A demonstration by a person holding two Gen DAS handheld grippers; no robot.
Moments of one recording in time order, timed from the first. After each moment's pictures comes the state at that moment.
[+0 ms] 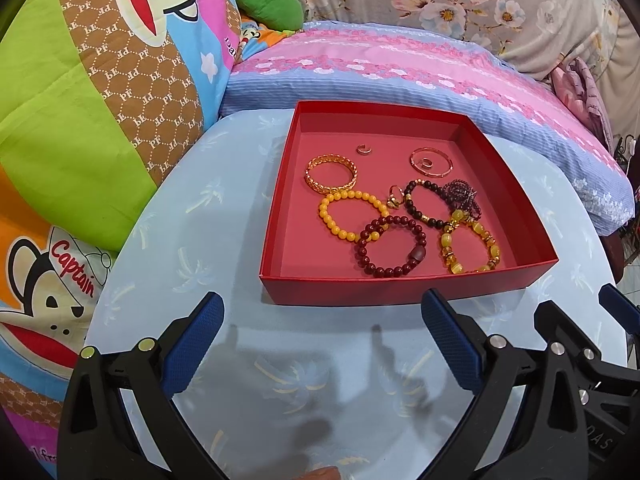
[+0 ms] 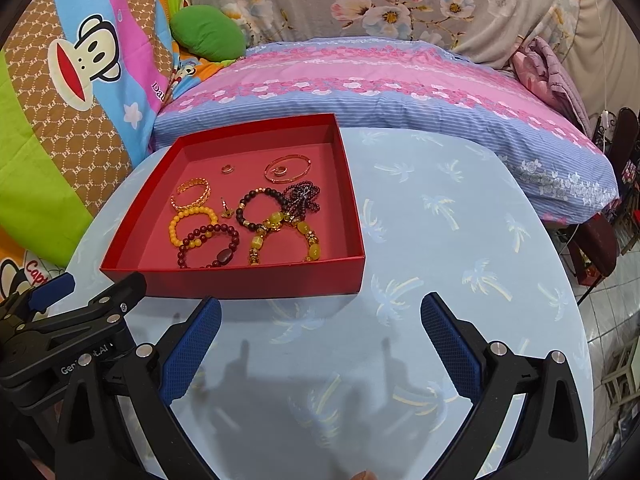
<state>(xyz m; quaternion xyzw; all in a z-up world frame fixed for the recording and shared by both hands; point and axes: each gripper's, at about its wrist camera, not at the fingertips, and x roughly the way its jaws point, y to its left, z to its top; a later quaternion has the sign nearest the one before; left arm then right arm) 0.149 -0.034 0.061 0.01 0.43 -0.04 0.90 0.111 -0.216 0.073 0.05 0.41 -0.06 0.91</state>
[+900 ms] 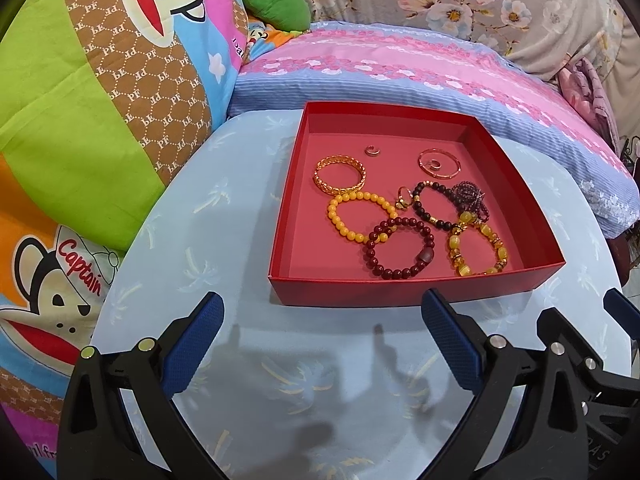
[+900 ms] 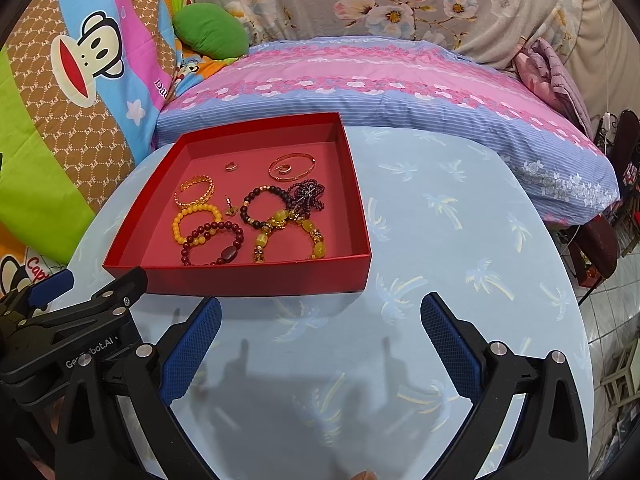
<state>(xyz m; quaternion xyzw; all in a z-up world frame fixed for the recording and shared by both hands) 0.149 -0.031 0.061 0.02 0.43 -0.02 0.90 0.112 -0.213 0.070 0.05 0.42 -0.06 0.91</state>
